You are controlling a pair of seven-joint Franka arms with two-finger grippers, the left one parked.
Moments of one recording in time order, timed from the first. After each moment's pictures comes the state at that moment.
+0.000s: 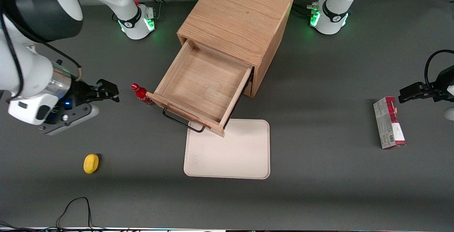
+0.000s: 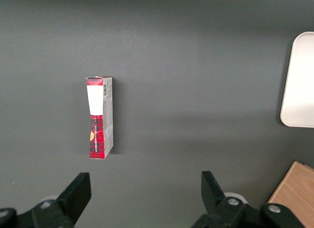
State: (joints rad) arm 0.41 0.37 -0.29 -1.12 0.17 1.41 -0.17
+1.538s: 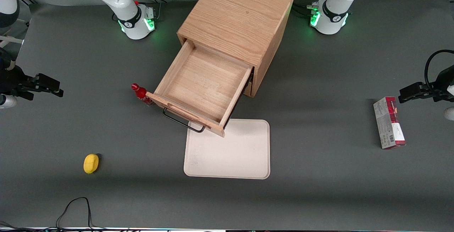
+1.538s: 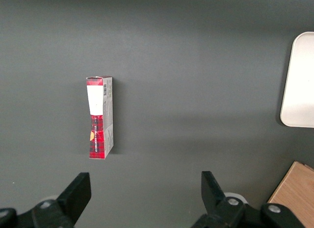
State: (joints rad) arm -0.01 0.09 -0.03 -1.52 0.00 1.60 -0.10
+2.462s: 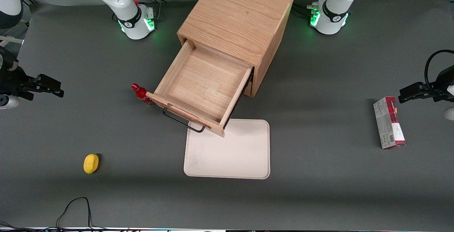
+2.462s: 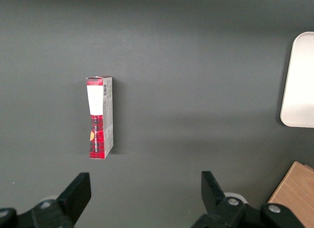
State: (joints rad) arm 0.01 0.09 -0.04 -1.52 -0.01 1.60 -0.09
